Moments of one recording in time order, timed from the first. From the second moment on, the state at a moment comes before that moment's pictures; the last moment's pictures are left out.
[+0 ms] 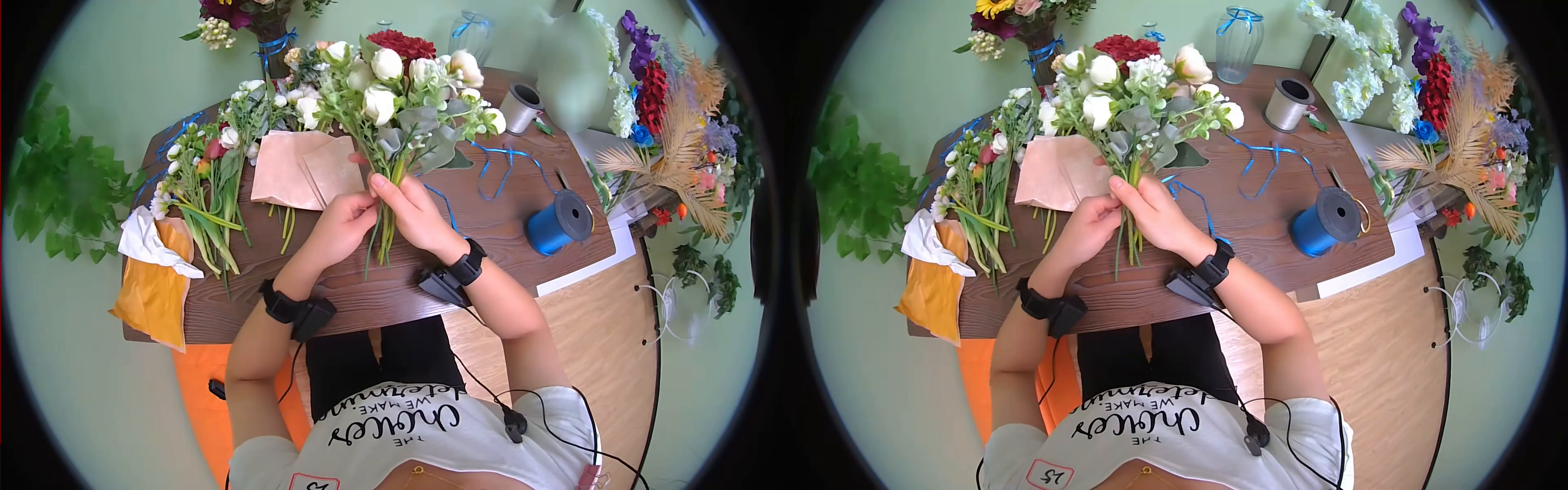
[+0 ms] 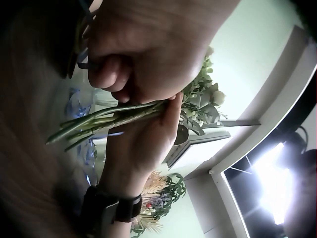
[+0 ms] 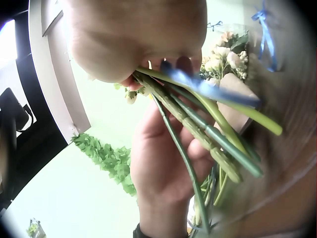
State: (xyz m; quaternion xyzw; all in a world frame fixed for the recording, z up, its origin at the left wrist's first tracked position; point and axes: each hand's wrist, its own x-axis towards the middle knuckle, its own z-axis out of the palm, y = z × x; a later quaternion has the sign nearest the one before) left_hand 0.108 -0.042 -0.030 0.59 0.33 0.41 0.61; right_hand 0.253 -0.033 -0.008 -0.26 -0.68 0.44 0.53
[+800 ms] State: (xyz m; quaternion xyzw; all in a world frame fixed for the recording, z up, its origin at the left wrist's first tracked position) left_hand 0.106 -0.052 -0.026 0.50 0.27 0.50 0.65; right_hand 0.254 -0.032 -0.011 -0.29 -0.67 0.47 0.50
